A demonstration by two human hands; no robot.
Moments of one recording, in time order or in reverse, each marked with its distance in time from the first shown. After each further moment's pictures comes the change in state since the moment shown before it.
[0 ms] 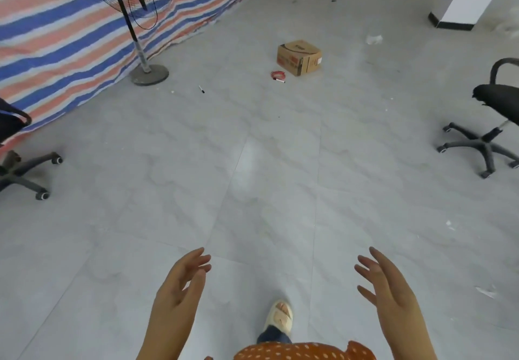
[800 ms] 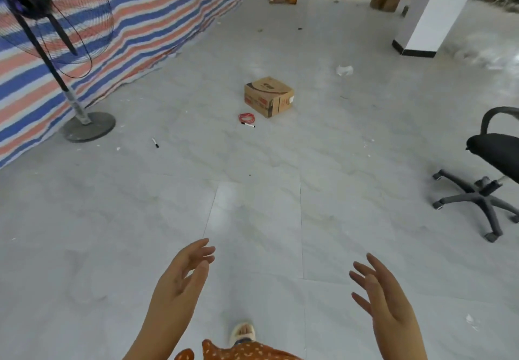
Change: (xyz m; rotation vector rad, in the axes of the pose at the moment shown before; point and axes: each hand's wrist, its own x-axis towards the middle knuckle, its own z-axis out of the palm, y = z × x) left_hand 0.490 0.174 0.236 0.060 -0.179 0.125; right_hand 0.486 -0.142 0.098 0.024 0.101 -0.087
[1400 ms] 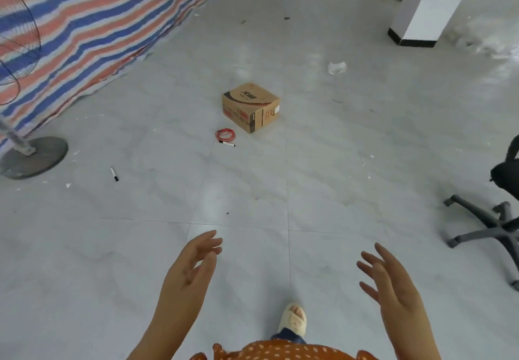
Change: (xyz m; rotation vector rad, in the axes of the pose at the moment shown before) left_hand 0.367 0.085 0.189 0.015 -0.057 0.016; right_hand 0.406 -0.052 0.030 -0.015 0.034 0.014
